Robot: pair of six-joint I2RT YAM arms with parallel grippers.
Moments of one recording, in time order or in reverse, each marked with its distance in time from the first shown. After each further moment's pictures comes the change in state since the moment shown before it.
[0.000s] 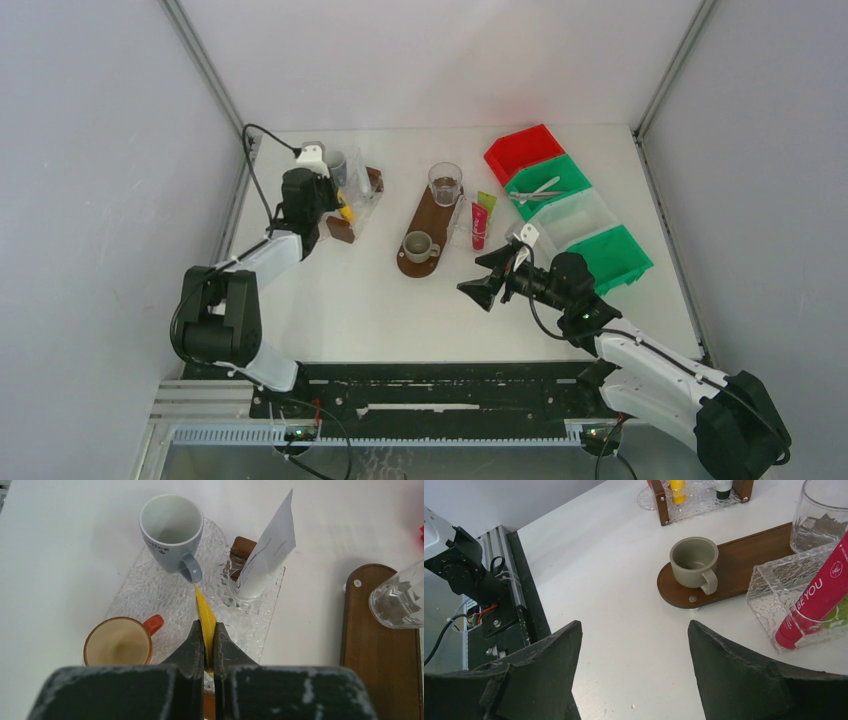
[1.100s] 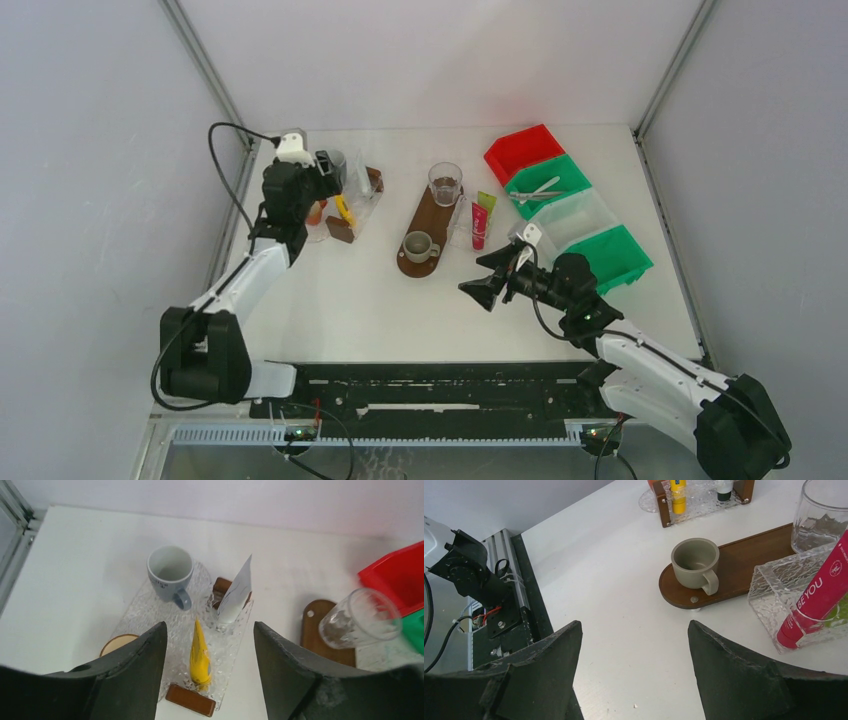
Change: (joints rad) left arm 0.000 -0.155 0.044 -0.100 0.005 -0.057; right arm -0.013 -0.010 -0.007 0.007 -0.016 0.018
